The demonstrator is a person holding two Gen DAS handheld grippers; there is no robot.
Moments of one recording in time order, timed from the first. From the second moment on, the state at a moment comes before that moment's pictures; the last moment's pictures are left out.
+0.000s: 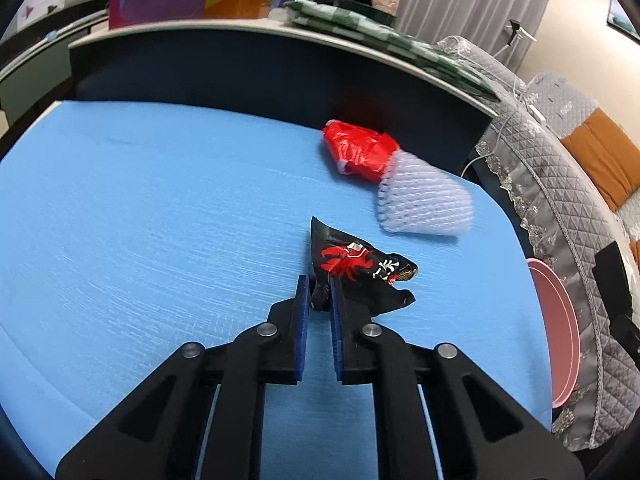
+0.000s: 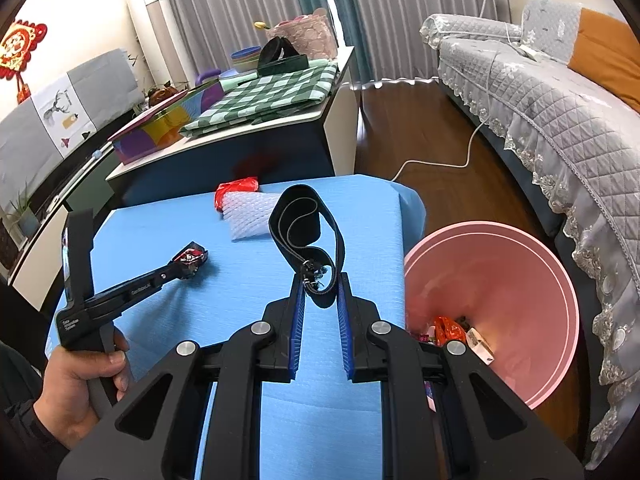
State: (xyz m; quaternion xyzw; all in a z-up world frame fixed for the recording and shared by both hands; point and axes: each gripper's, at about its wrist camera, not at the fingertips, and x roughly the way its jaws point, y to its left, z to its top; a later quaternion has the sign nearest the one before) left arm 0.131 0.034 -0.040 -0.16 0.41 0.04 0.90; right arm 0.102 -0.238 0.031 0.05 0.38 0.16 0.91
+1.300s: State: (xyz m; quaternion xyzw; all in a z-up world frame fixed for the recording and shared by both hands) left arm 0.080 -0.033 0.016 -0.09 0.32 -0.02 0.94; right arm 0.071 -0.292 0.042 0.07 0.35 0.10 0.93
